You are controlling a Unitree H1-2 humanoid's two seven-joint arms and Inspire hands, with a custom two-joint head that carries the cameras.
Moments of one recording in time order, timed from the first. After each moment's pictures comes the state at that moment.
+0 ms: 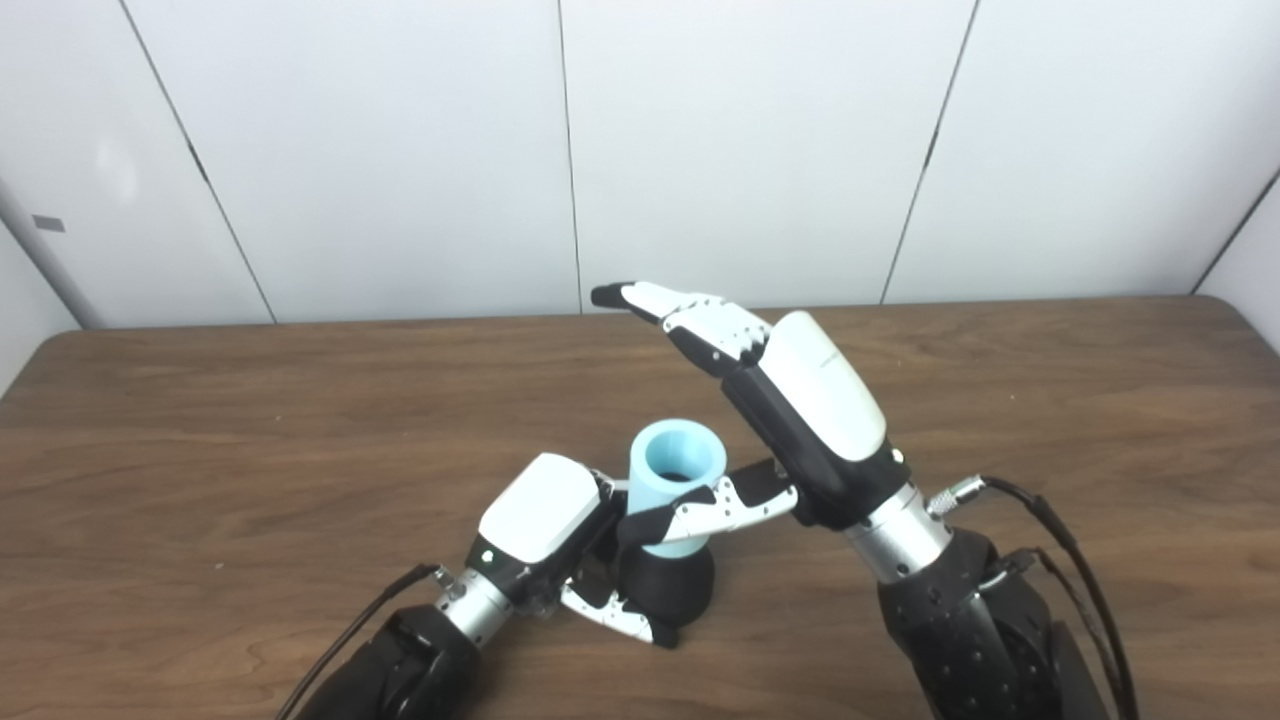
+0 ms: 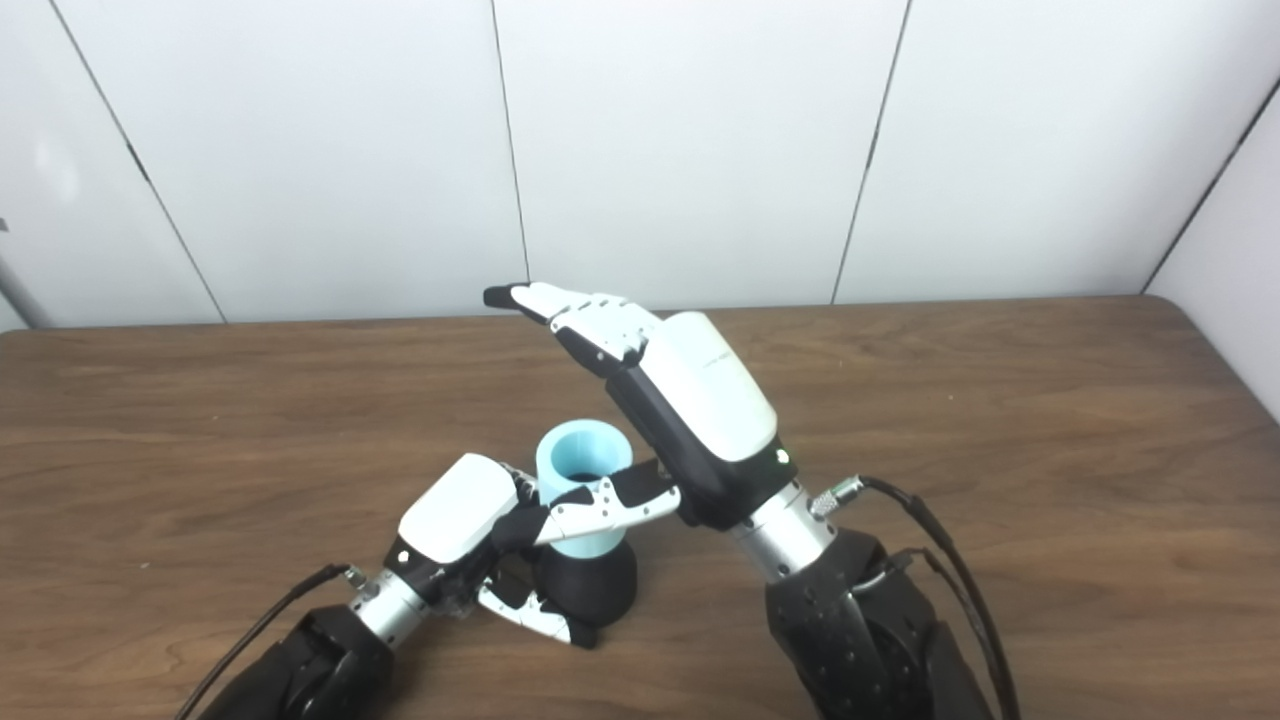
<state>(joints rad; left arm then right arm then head) -0.31 0.28 -0.51 0.24 0.91 -0.36 0.16 -0.23 -0.14 0.25 -0.52 -0.76 -0.10 0.21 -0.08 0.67</state>
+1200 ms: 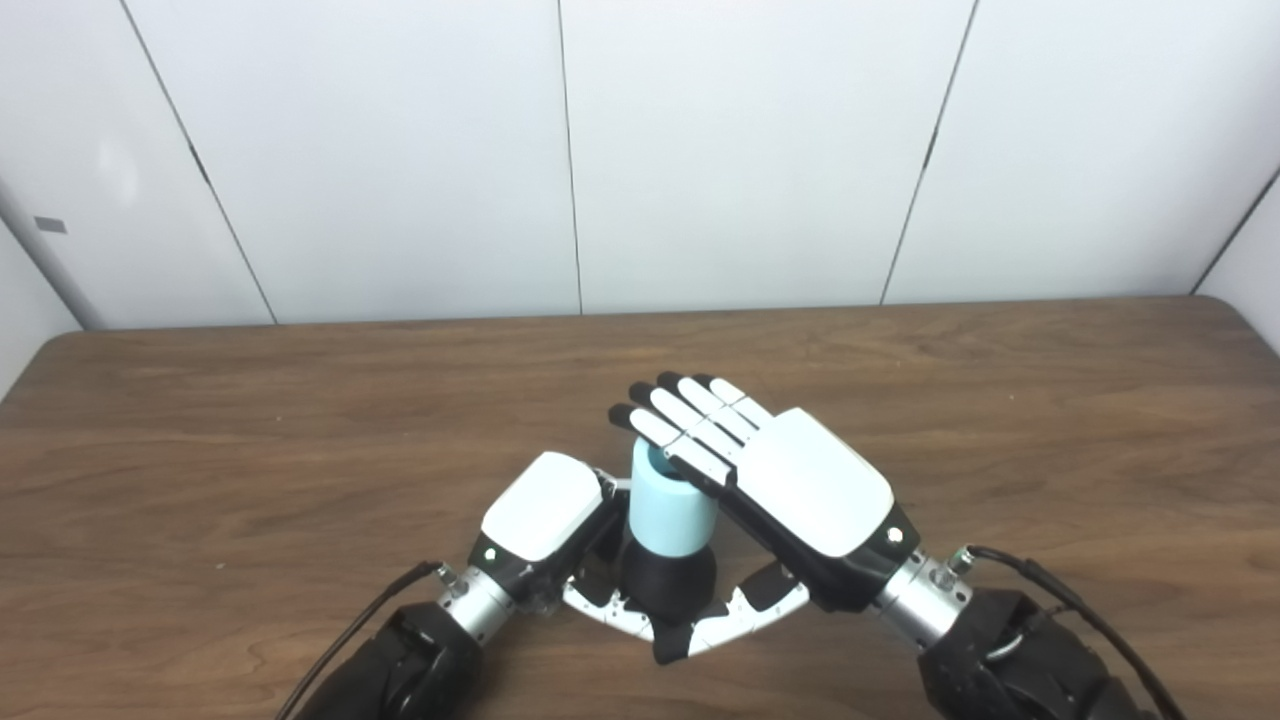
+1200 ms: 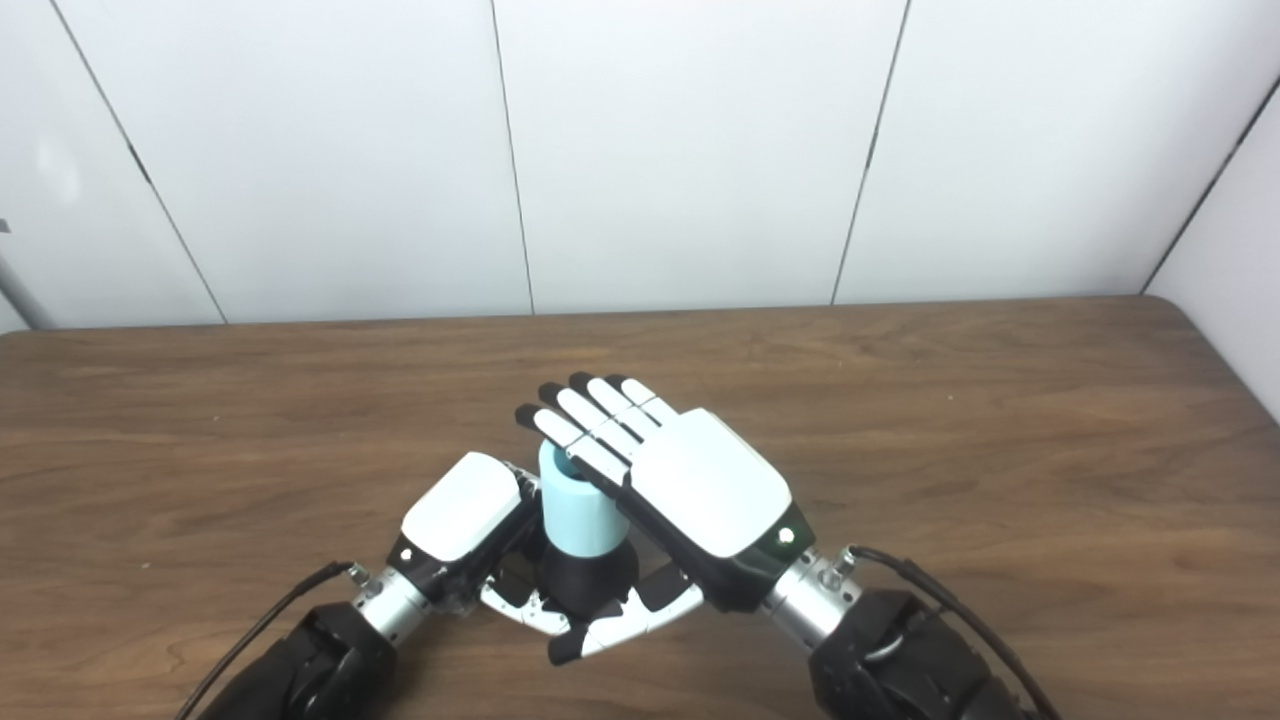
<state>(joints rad) -0.32 0.28 -0.52 0.25 0.91 -0.36 0.17 -0.12 -0.26 0.30 -0.52 -0.97 -0.19 0.30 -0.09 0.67</state>
